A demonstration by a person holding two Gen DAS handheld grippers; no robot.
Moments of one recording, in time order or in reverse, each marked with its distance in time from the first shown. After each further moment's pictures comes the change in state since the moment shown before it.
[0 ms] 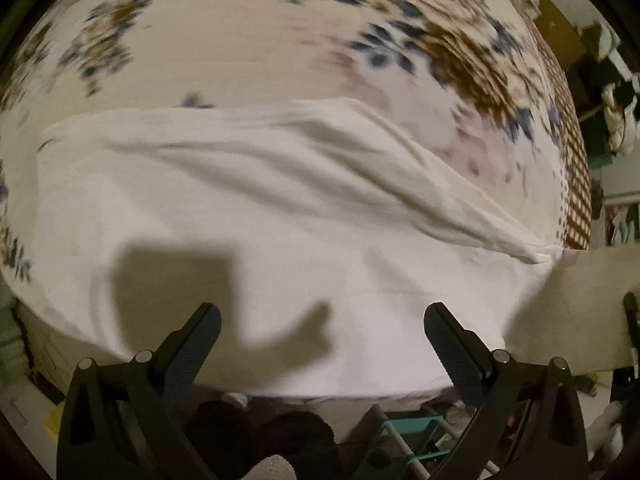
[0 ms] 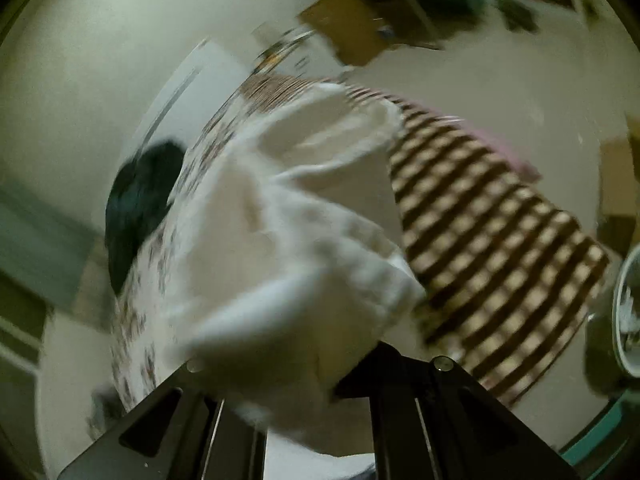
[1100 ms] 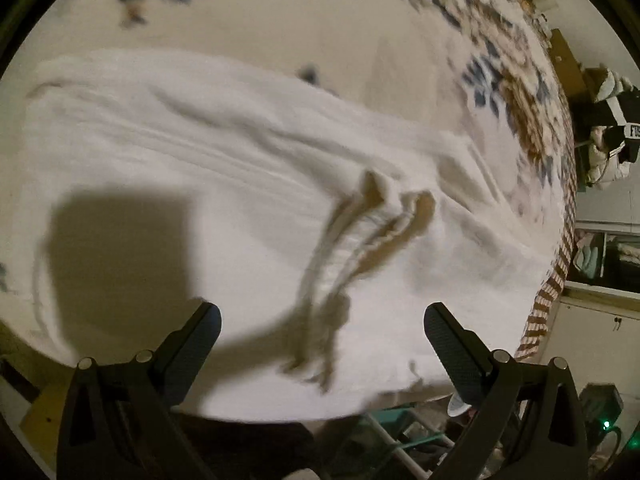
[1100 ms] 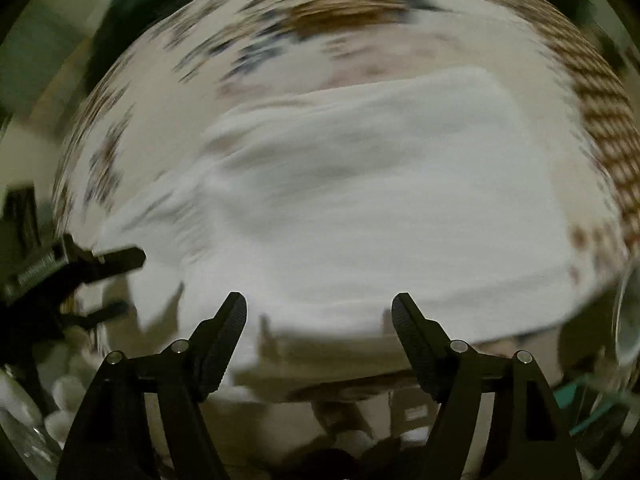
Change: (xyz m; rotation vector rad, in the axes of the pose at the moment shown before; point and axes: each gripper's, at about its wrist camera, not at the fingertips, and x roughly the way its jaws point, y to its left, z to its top) left arm 0.067 0.084 0.023 -0.084 0.097 -0.165; right arm 0.112 0.150 -0.214 -0.285 0.442 -0.204
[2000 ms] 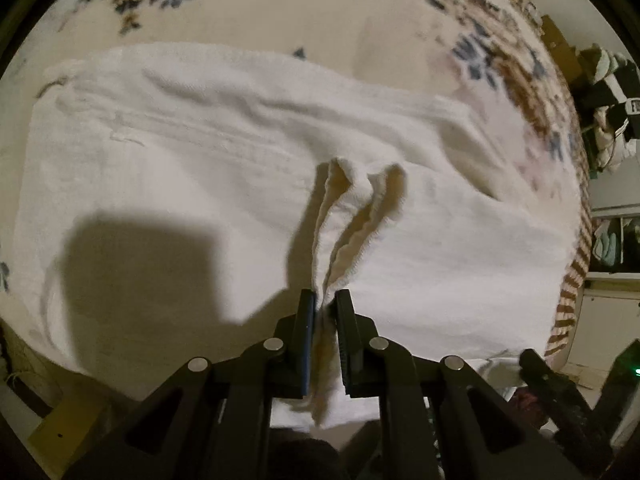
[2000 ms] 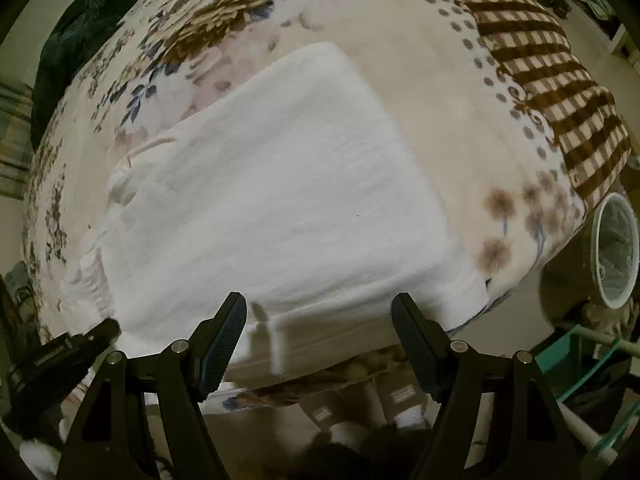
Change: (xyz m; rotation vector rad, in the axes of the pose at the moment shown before) left arm -0.001 -0.012 -0.031 0.075 -0.084 0.064; right arm 0.003 -0.075 0.022 0.159 0.044 -0.104
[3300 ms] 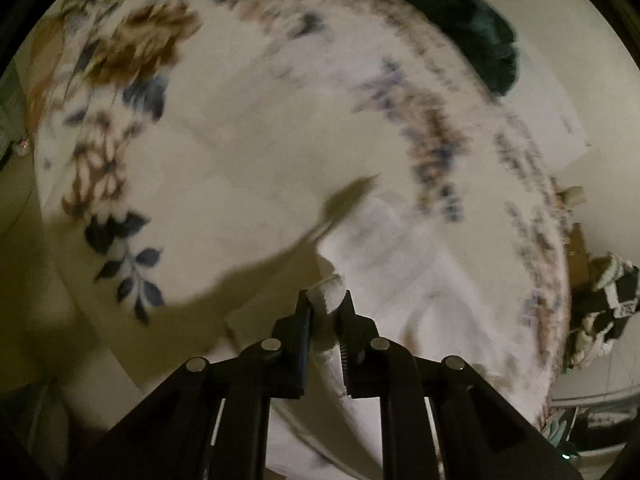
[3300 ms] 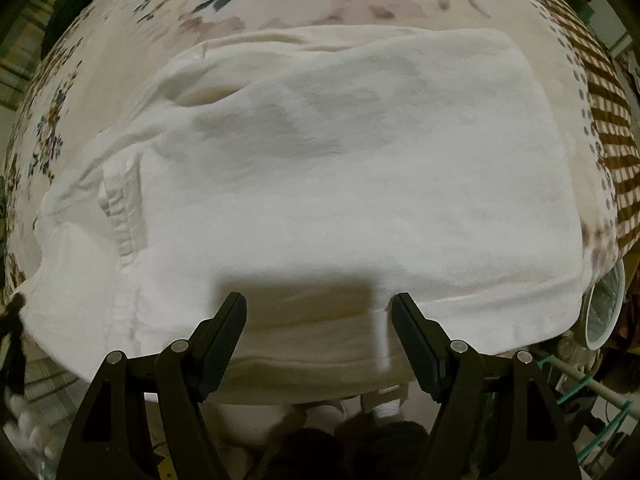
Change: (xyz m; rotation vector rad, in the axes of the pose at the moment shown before) left arm -0.088 0.228 -0.016 -0.508 -0.434 -0.063; right arm 0.049 0.134 -0.026 -0.233 0.107 -0.091
